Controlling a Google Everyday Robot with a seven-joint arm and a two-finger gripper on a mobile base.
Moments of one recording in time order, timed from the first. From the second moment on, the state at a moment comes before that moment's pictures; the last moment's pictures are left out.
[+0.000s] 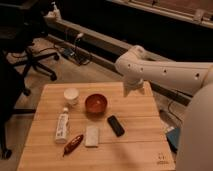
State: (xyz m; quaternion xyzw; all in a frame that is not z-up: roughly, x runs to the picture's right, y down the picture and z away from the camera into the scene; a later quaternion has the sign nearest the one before) arm 0.140 0.043 0.757 -0.12 0.24 0.64 0.72
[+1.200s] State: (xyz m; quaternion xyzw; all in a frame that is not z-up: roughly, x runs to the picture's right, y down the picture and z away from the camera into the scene) arm -0.230 0.011 0.701 -0.17 -0.01 0.35 0.92
